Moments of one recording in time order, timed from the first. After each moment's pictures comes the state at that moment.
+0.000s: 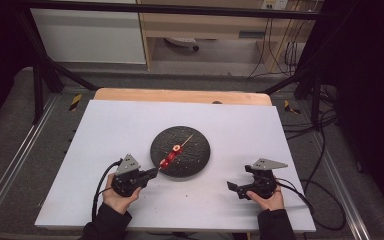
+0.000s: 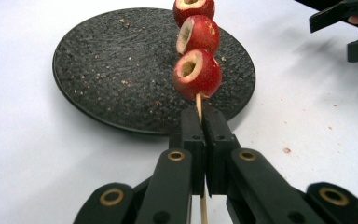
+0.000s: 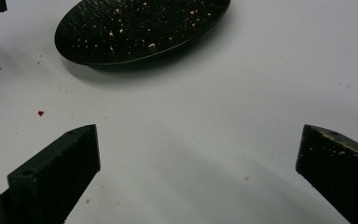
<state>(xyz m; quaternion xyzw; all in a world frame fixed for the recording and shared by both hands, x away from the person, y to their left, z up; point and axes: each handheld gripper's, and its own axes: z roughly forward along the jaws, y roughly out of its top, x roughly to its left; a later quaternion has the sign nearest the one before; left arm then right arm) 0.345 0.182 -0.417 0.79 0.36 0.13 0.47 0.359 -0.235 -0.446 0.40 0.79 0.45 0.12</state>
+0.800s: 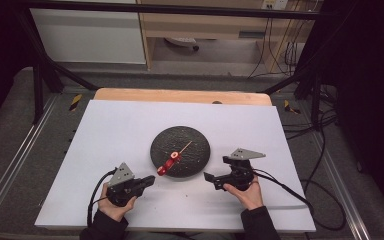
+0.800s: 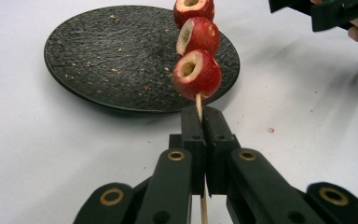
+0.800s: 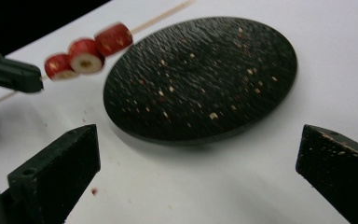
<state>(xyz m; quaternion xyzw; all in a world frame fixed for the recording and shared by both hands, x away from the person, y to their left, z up) 0.325 0.191 -0.429 0.79 0.34 0.13 0.49 0.375 -0.166 -0.418 0.39 0.77 0.49 0.10</state>
